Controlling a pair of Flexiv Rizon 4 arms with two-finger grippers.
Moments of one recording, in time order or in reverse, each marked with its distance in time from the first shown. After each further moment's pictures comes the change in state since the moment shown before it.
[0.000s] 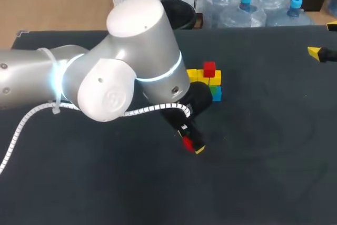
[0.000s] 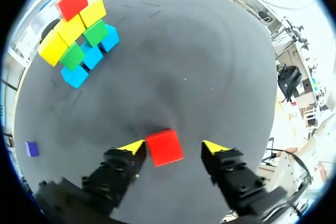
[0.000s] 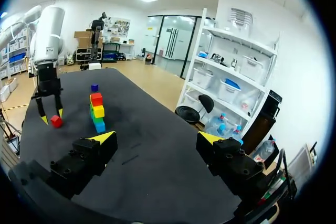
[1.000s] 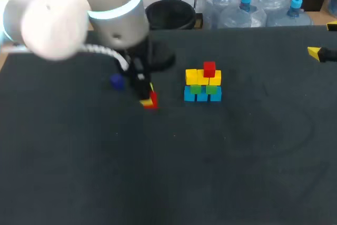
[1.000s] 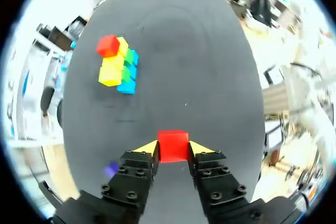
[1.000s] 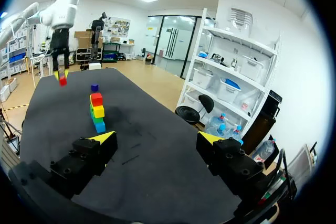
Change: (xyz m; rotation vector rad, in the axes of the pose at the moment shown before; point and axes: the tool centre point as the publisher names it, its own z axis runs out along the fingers) left arm 0.030 0.098 -0.144 -0.077 0.108 0.630; right arm 0.000 0.000 0.000 0.000 0.000 0.000
